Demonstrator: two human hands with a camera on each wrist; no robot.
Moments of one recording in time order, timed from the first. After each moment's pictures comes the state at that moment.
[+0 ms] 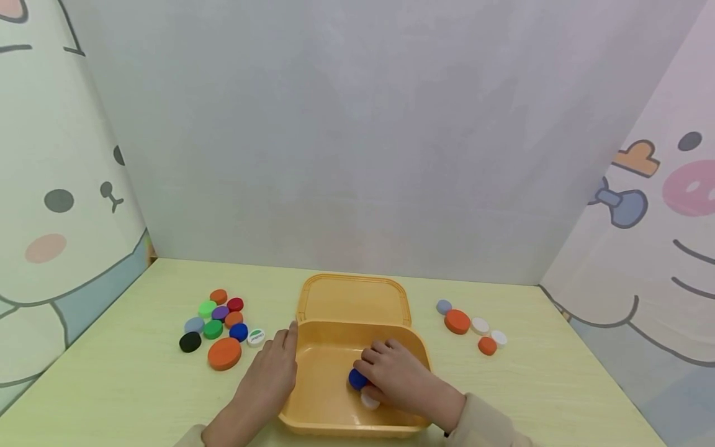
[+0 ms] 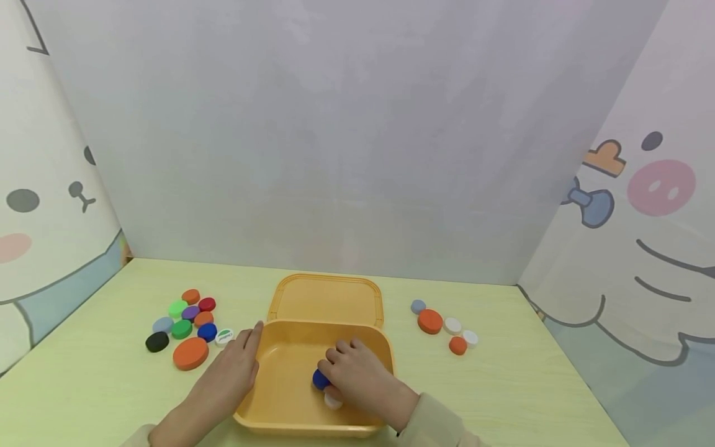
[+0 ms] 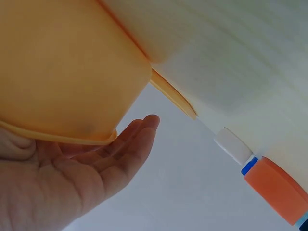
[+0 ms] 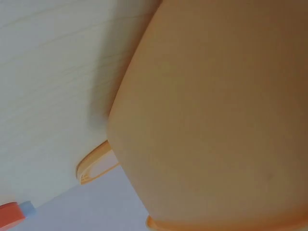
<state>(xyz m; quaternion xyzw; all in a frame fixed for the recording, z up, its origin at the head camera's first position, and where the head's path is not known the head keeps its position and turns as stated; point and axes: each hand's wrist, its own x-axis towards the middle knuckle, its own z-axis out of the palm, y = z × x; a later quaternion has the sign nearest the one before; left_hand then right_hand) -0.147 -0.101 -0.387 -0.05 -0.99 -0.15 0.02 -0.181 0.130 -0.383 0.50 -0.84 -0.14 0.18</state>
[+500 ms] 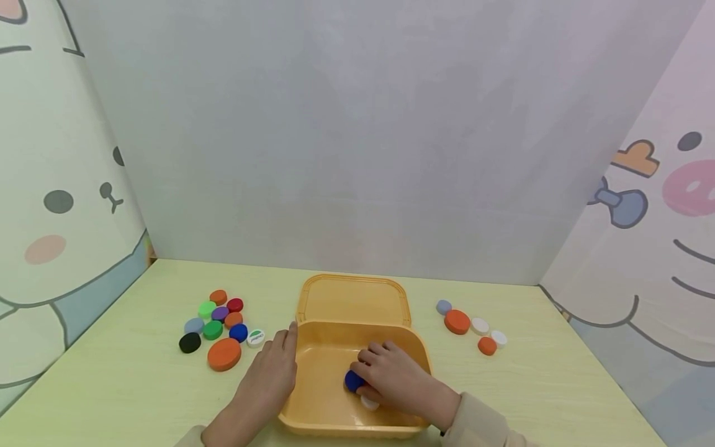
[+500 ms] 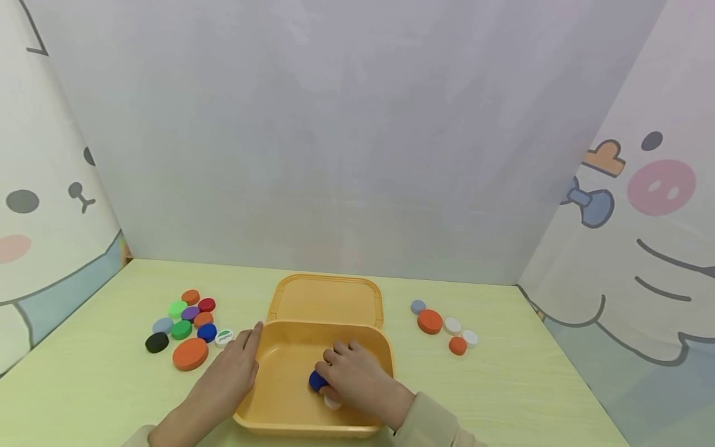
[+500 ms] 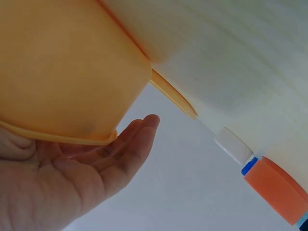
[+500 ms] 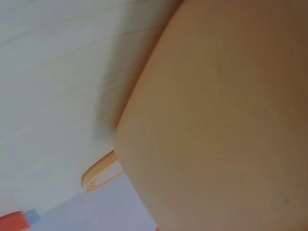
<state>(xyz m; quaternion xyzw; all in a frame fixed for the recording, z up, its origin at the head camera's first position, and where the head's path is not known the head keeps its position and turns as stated) -0.147 -0.100 -0.387 -0.06 -0.99 -0.15 0.03 -0.181 0.127 -0.388 0.50 -0.84 -0.12 0.17</state>
